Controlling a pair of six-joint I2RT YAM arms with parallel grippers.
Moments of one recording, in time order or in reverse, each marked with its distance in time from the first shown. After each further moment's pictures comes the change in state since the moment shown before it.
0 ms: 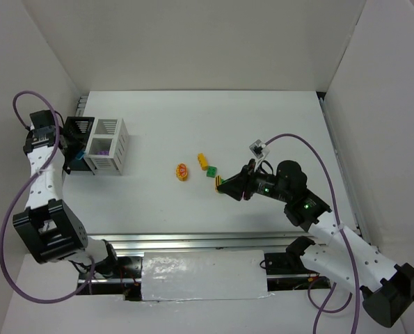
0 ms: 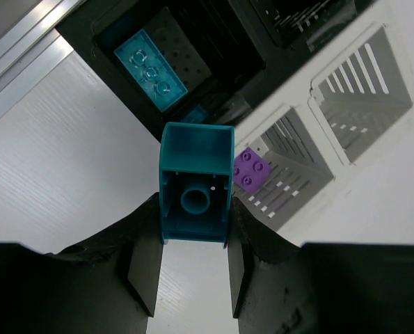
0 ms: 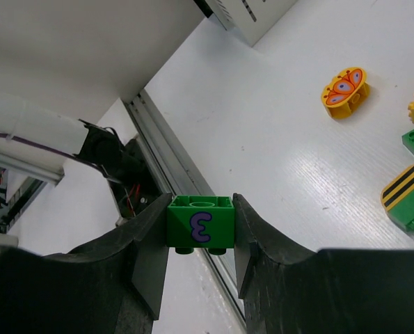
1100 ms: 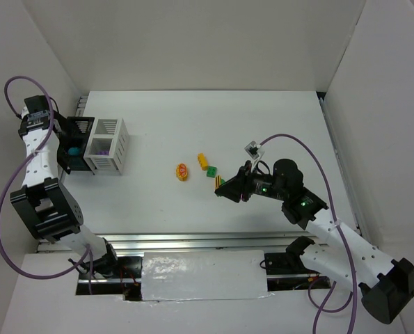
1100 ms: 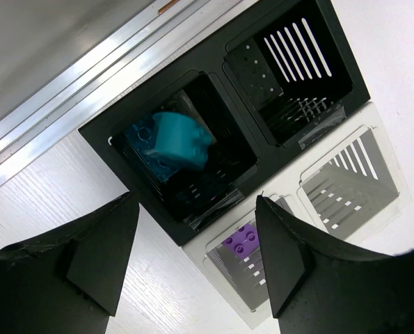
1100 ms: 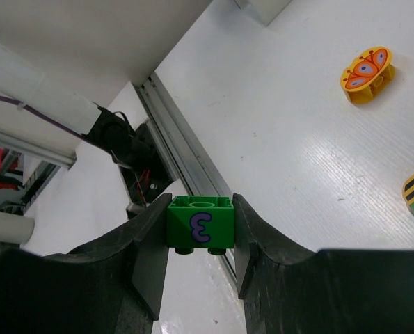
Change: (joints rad) left arm 0.021 0.211 0.226 -0.021 -0.109 -0.012; right arm 0.000 0.039 0.000 0.003 -0.065 0.013
